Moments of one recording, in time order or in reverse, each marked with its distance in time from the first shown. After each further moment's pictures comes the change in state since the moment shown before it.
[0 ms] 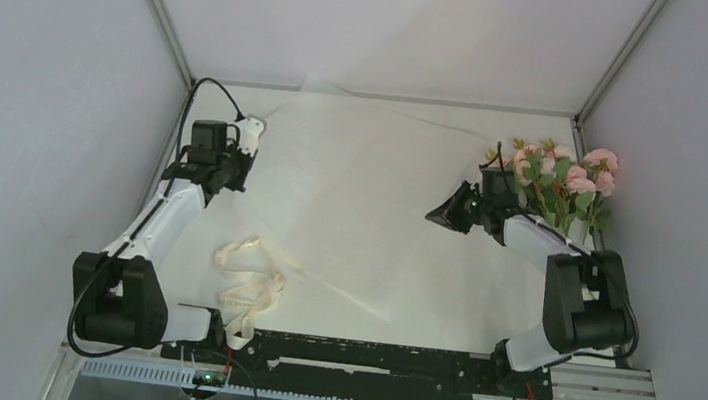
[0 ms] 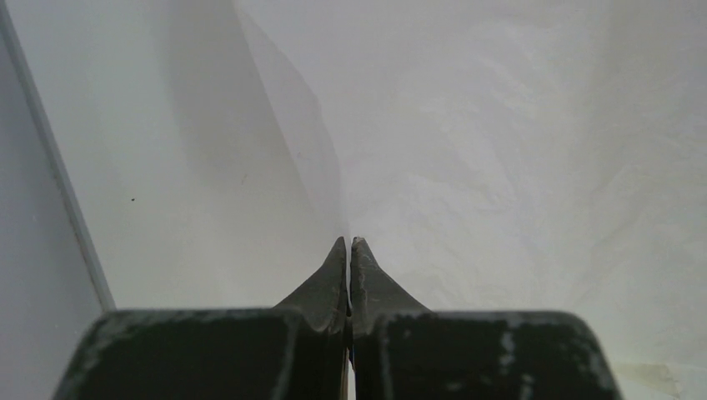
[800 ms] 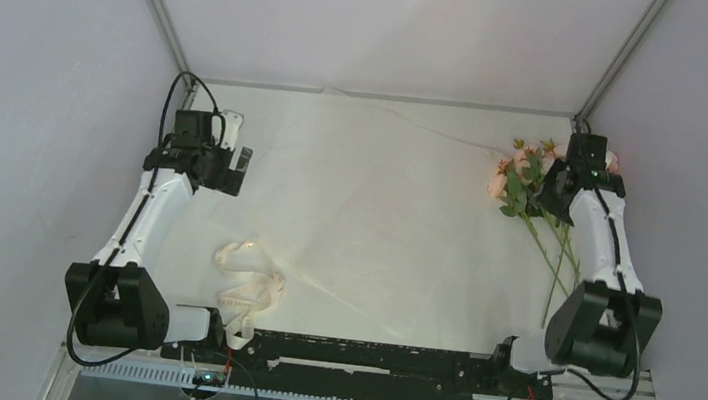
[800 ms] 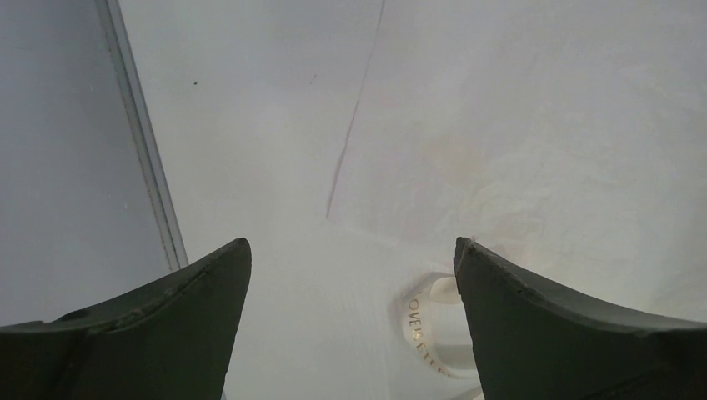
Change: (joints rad) left arm 0.056 -0.018 0.141 -0.291 -0.158 -0.047; right arm -0.342 -0.214 0.388 -0.737 0.614 -0.496
